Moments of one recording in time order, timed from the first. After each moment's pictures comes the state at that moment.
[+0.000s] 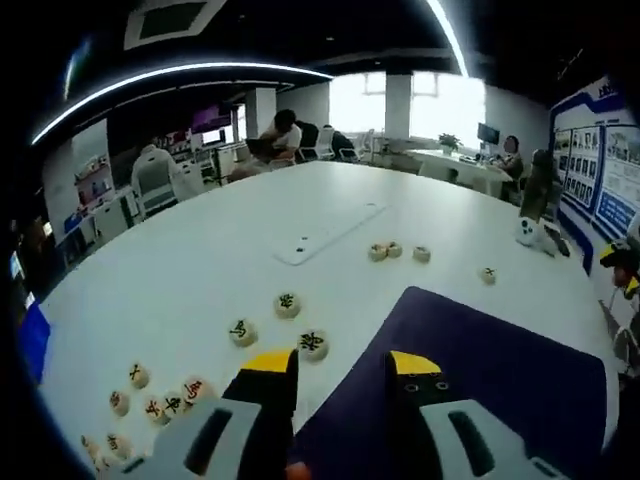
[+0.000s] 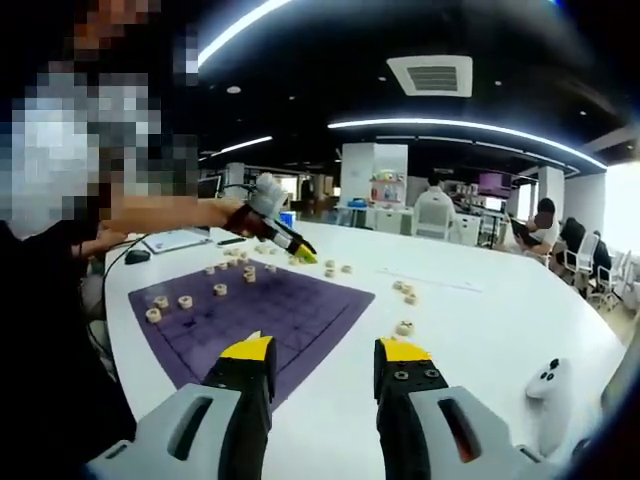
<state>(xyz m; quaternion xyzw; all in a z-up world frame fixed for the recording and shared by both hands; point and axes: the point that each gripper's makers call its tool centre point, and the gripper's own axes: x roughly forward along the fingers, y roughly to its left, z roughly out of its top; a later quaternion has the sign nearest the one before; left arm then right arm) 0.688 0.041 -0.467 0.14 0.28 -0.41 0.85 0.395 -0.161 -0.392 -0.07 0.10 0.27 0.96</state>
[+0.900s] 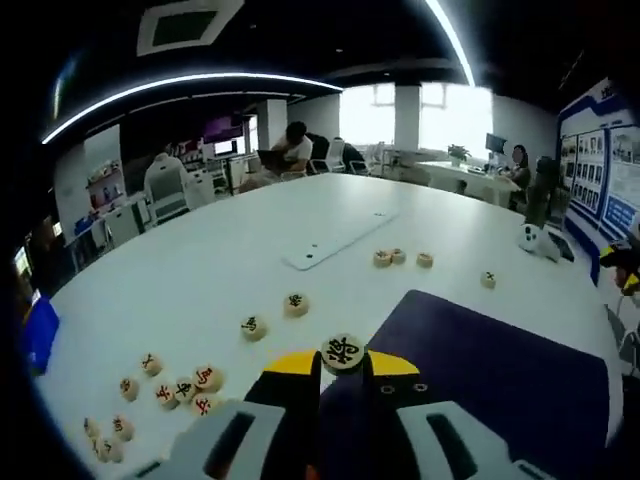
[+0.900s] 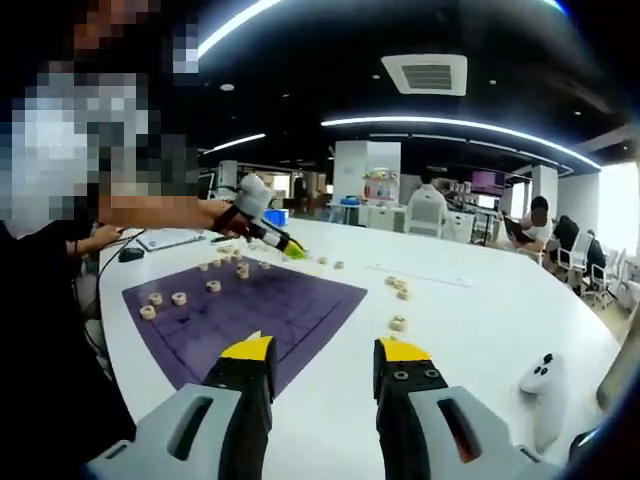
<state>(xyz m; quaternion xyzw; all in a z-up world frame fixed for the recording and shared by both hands) 0.647 0.062 -0.440 0.14 0.24 -0.41 0.87 0.394 -0.165 -0.395 -0.07 0.10 0.26 0.96</state>
